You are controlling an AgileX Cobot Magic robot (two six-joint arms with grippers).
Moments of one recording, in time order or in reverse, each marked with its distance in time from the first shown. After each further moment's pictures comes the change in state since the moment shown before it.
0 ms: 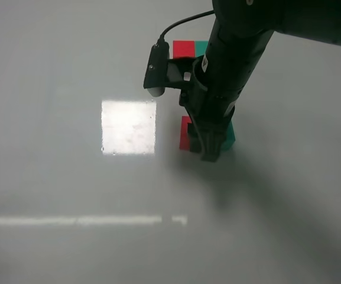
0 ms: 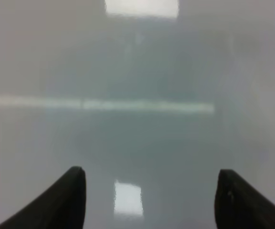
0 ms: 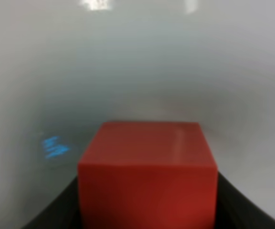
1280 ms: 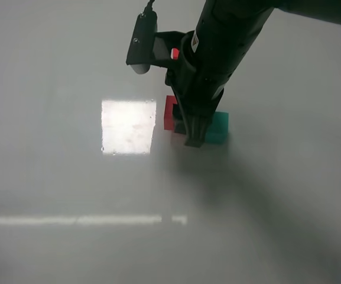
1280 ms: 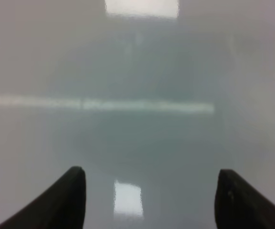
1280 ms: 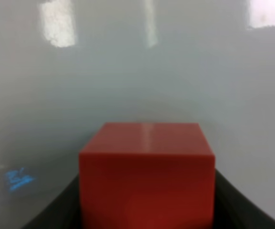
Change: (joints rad) left arm 0.000 0.000 0.000 0.000 0.000 -0.002; right arm 0.062 -0.018 -0.051 -0.062 -0.048 0.069
